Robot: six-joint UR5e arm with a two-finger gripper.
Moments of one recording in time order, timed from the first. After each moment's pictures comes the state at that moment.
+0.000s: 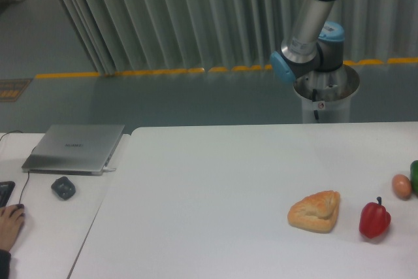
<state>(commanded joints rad) 2.85 -2.06 -1.43 -1.00 1.76 2.16</state>
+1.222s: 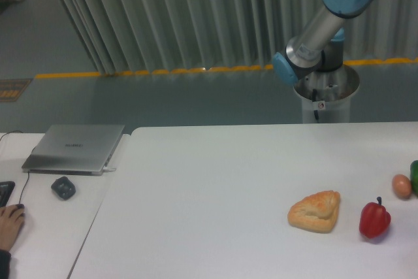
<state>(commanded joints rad) 2.87 -2.18 -1.39 -0.93 1.76 2.14</state>
